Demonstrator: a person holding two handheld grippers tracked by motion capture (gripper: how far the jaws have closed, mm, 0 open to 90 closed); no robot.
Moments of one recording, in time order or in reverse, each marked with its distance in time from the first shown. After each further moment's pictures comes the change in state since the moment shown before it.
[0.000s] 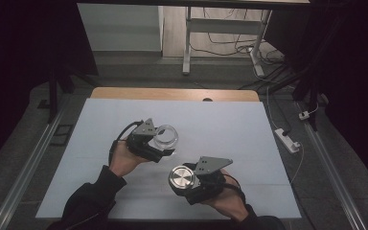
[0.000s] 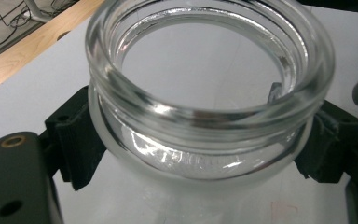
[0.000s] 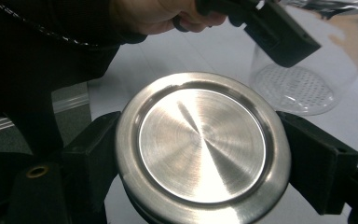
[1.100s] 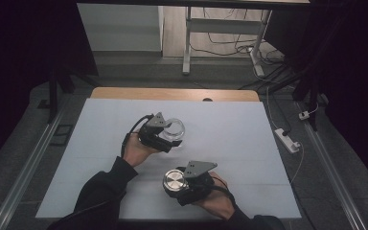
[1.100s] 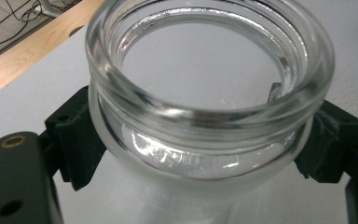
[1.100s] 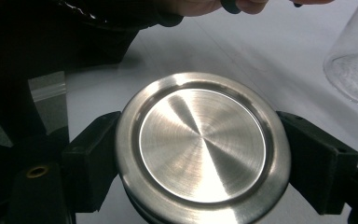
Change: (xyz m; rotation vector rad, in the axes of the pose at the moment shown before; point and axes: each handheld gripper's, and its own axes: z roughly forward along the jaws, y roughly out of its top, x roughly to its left) left arm 0.030 0.000 0.049 0.016 0.039 -0.020; right arm -0.003 -0.022 0.042 0.060 -0.014 -0.013
